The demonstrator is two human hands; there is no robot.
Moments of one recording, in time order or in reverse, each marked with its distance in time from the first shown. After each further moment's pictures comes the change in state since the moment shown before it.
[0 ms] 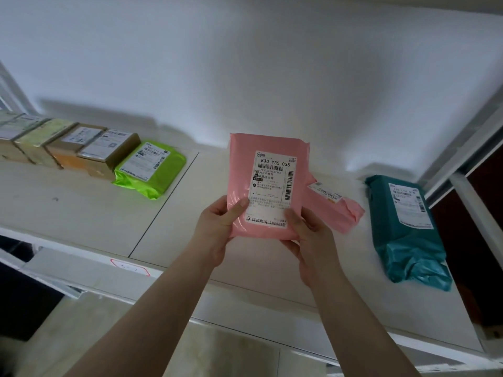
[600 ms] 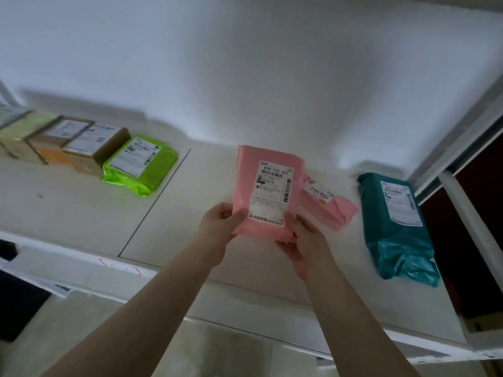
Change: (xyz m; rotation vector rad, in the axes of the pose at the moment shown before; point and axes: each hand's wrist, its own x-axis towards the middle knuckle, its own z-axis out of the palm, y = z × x) left_hand 0.022 -0.025 -0.003 0.178 0.092 -0.102; right_hand 0.028 0.018 -0.016 0.057 0.145 0.234
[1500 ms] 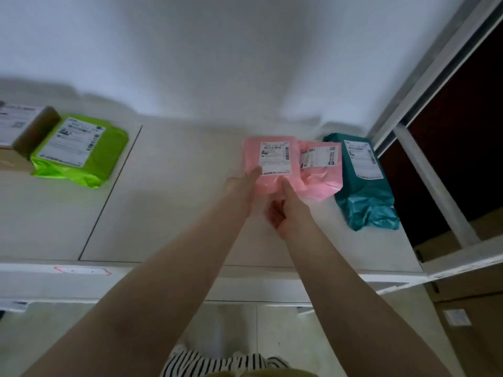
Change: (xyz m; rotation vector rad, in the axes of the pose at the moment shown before) left_hand 0.034 -0.008 0.092 0.080 -0.020 -0.252; right_hand 0.025 0.008 -0.009 0.131 0.359 0.066
